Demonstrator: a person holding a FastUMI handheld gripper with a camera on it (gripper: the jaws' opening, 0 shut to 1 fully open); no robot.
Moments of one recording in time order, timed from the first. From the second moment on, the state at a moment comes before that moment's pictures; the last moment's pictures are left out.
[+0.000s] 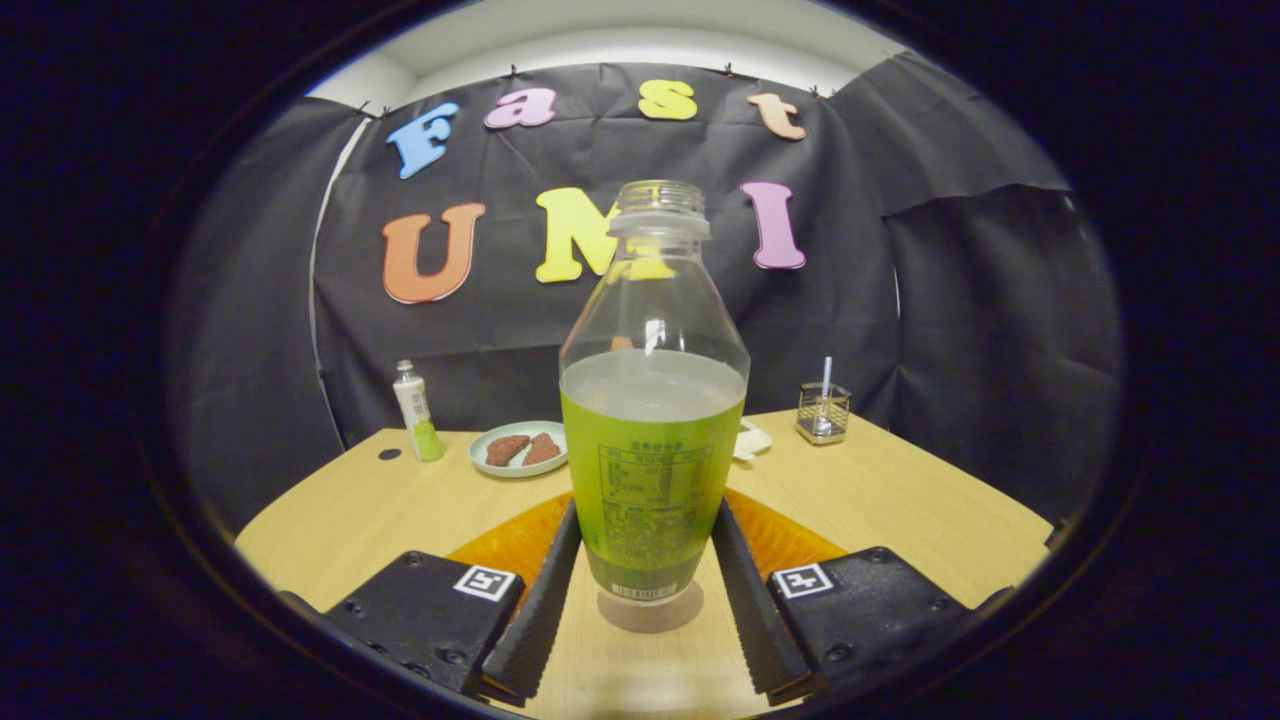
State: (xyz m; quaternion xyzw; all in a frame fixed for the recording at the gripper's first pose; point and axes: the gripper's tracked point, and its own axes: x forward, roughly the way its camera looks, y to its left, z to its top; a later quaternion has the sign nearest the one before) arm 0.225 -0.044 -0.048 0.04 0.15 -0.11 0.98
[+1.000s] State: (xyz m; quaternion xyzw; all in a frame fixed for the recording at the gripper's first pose) arm 0.264 -0.044 -0.129 -0.01 0.24 -0.10 0.97
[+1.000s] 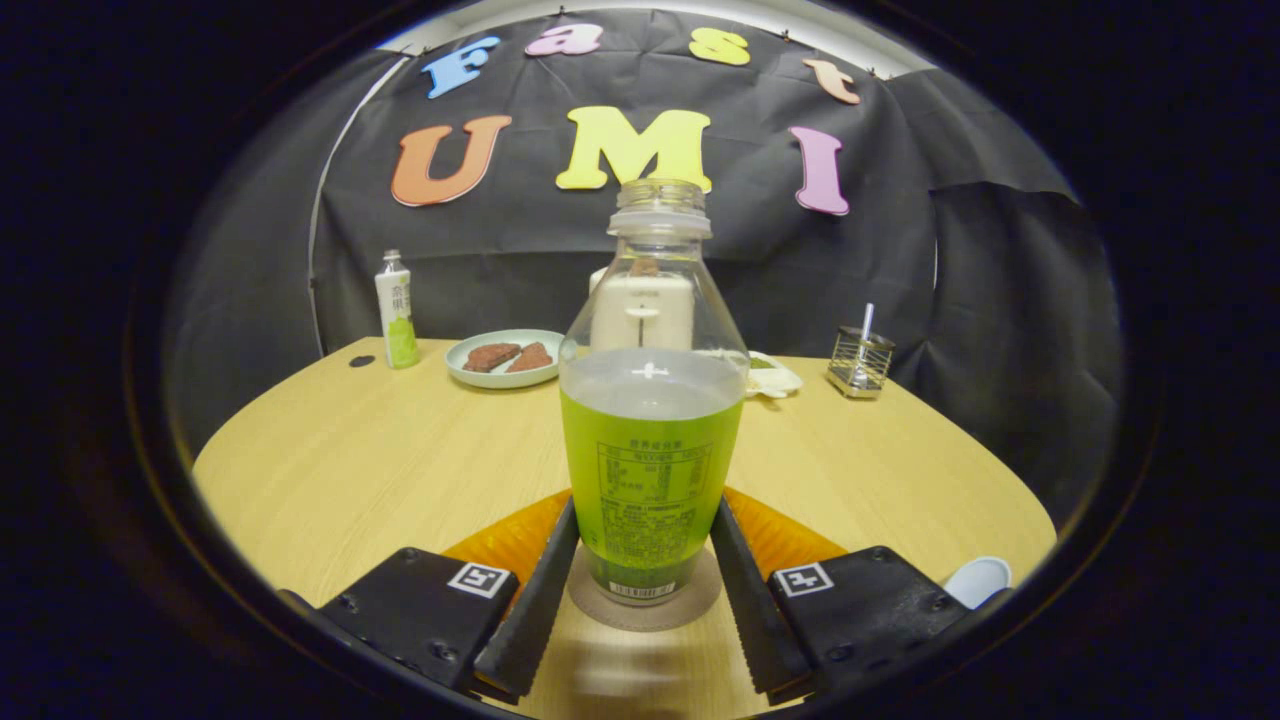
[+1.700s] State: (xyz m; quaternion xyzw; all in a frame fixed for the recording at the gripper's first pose) arm 0.252 -0.046 -0.126 -0.01 0.25 -0.08 0.97
